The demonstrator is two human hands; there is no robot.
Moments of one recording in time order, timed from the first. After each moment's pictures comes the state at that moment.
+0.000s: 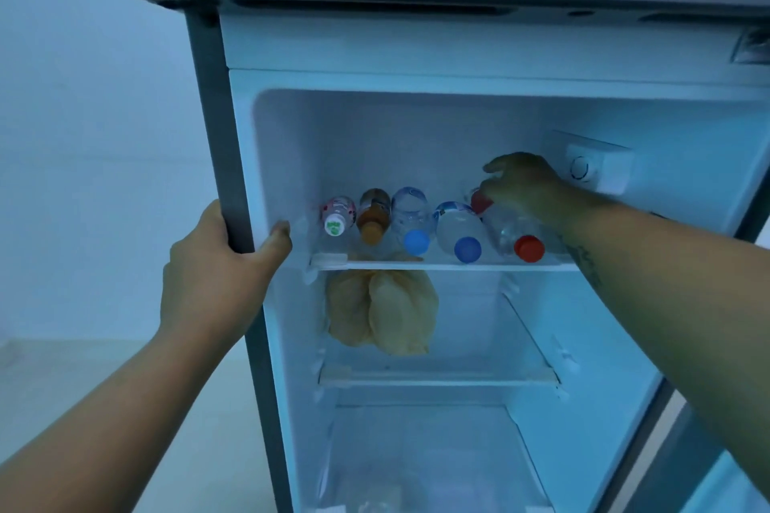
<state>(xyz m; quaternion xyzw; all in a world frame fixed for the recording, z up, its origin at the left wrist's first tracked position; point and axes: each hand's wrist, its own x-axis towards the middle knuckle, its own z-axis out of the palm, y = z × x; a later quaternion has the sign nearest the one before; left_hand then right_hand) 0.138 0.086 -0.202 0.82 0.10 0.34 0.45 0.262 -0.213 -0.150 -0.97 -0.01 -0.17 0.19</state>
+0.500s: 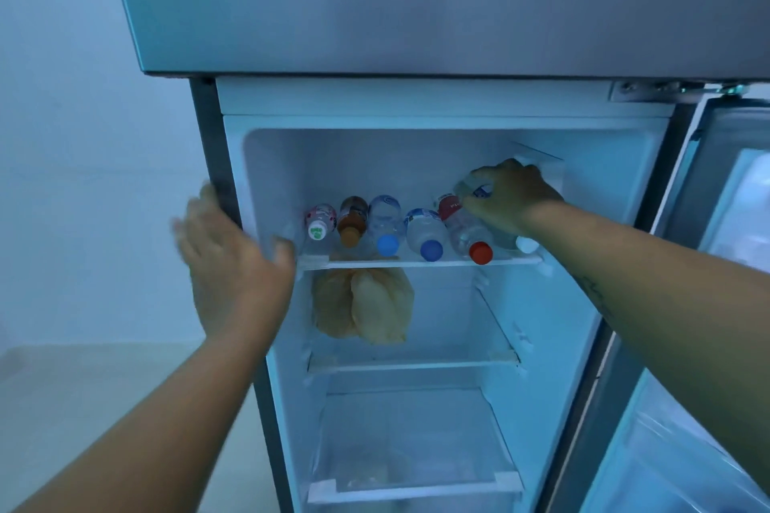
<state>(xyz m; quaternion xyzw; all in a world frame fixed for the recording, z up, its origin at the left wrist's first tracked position) 0.125 0.050 -0.197 0.83 0.10 0.44 0.34 0.207 -0.240 -0.124 -0.98 -0.02 -0.16 0.14</state>
